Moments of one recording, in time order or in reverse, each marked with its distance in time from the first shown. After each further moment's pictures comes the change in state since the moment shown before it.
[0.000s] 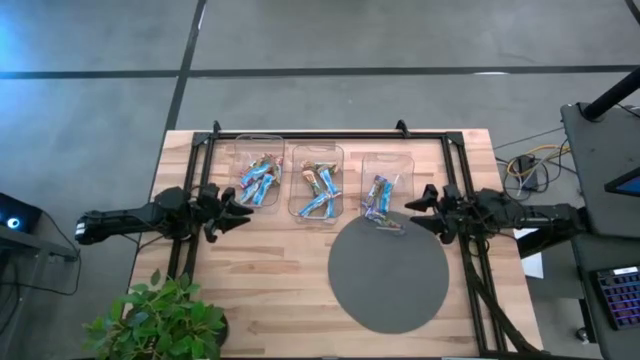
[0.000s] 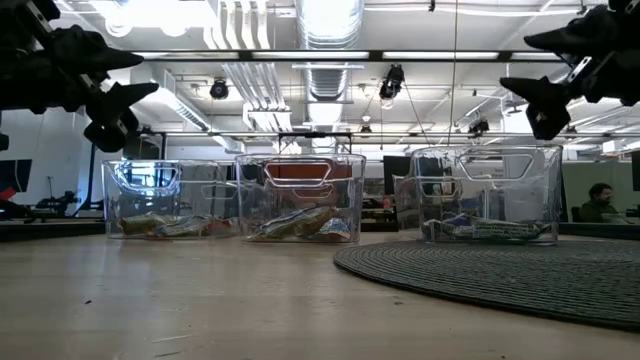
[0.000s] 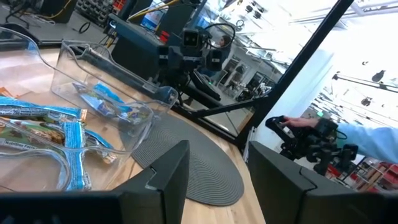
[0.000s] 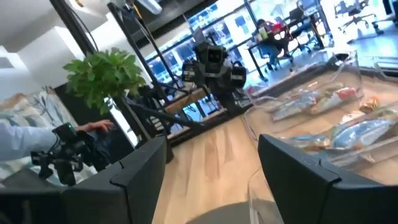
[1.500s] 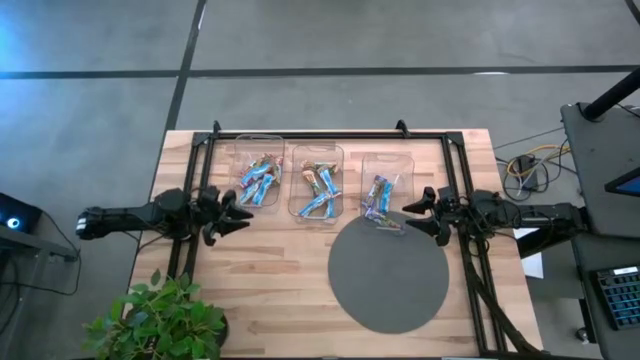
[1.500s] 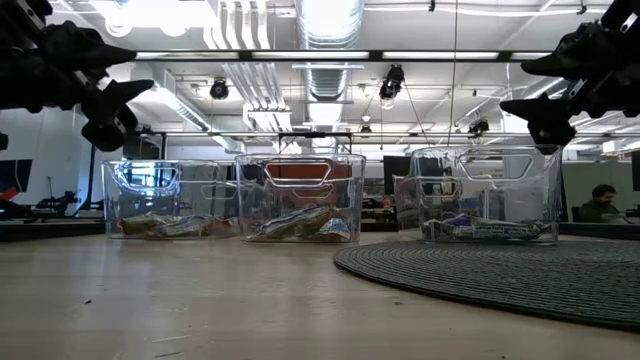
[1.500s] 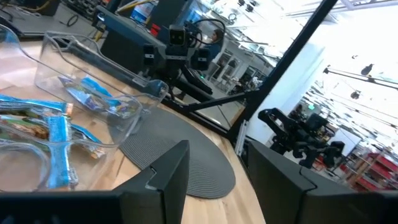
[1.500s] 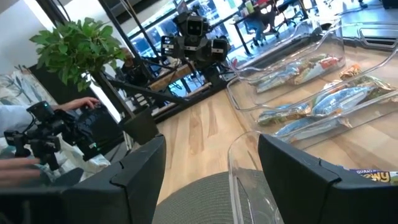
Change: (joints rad) left arm -0.055 0.000 -0.001 -0.002 -0.011 0.000; right arm 0.000 0.024 0.000 -0.106 0.007 0.000
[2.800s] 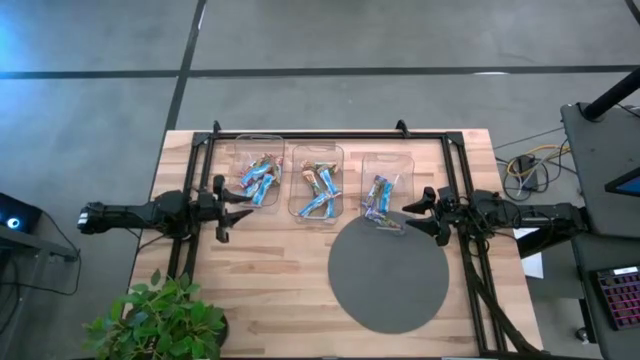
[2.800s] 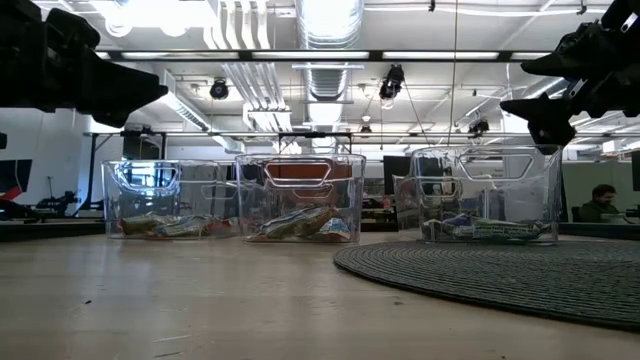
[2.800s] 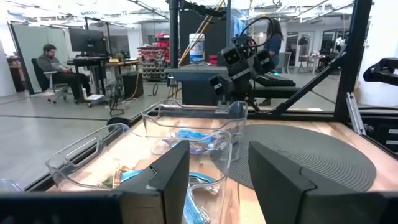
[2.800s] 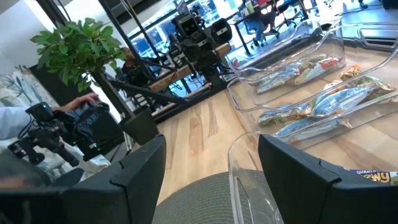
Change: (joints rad) left arm -0.073 0.000 0.000 0.002 -0.340 0.601; right arm 0.000 0.000 0.000 -0.001 0.000 0.000
